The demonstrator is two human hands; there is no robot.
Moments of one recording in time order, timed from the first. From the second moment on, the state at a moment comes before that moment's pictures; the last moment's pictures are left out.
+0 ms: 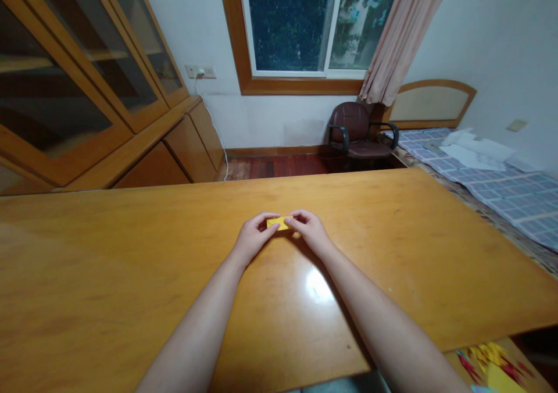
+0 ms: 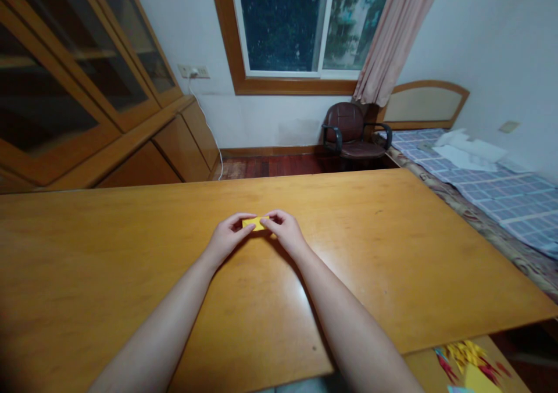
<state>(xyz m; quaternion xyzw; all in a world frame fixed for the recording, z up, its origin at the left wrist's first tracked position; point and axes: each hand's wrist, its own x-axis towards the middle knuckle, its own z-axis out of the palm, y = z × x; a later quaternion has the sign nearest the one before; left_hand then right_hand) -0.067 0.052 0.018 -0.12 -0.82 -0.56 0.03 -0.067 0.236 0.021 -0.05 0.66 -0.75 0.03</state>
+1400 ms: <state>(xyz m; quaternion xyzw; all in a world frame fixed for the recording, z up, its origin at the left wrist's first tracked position) -0.071 0.052 0.012 -0.11 -0.80 -0.60 0.02 -0.068 0.236 0.020 -0.04 0.69 -0.73 0.01</state>
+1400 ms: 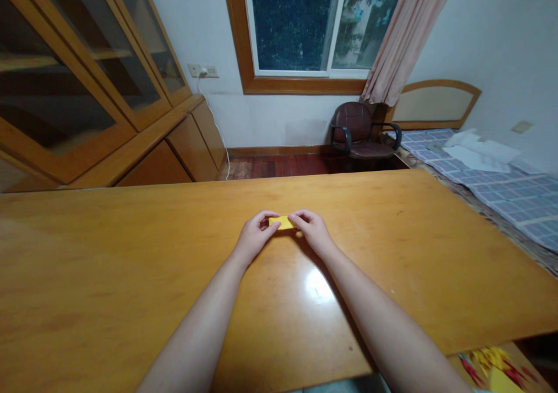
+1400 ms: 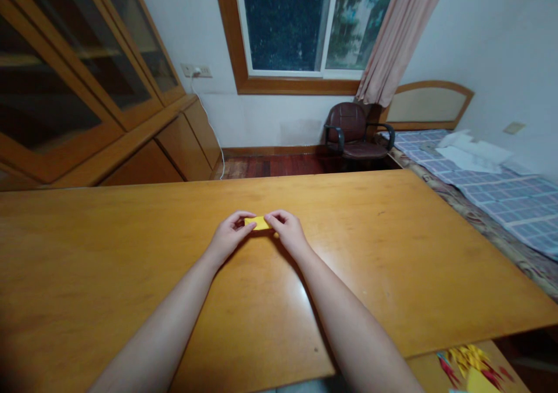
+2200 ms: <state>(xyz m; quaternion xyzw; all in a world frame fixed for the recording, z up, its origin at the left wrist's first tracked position) -0.069 0.051 0.023 -0.13 -0.80 -0.58 0.03 -0.069 0.237 0.015 -0.02 0.69 -0.73 0.01</state>
